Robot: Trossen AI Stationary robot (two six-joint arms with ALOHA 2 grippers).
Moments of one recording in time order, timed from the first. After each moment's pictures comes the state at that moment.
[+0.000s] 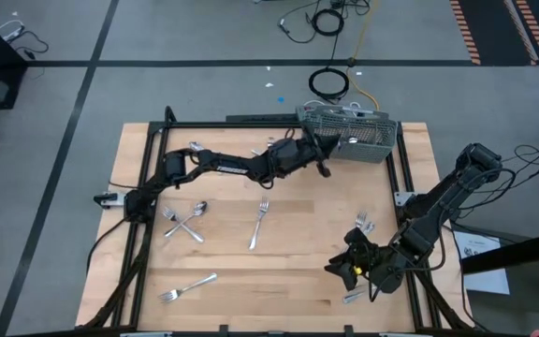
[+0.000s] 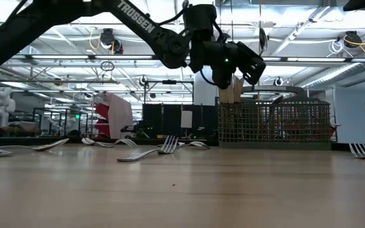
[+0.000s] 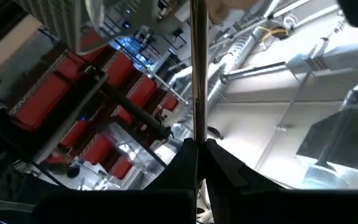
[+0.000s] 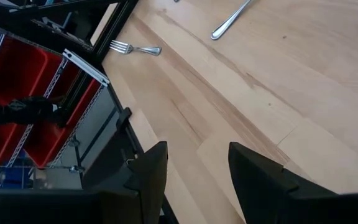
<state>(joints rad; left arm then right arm) 0.19 2.29 1.68 0.78 -0.25 -2.28 0.81 1.30 0.89 -0.37 0.58 1.53</state>
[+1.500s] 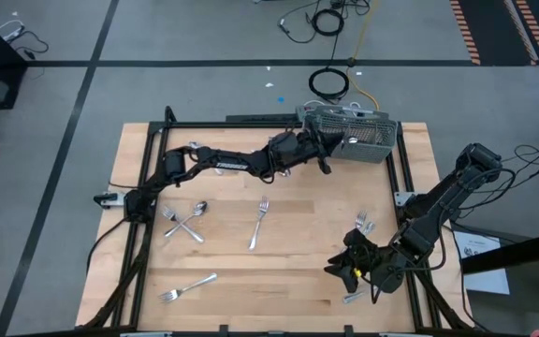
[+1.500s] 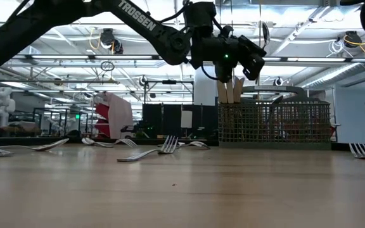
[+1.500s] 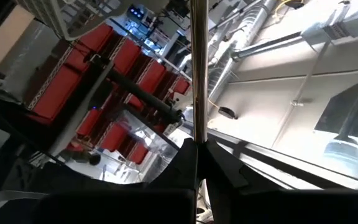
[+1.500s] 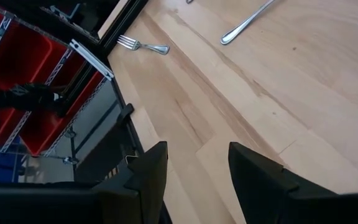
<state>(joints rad) 0.22 2.29 1.73 0.74 -0.14 -2.18 0.81 1.30 0.89 -0.35 0.58 1.42</state>
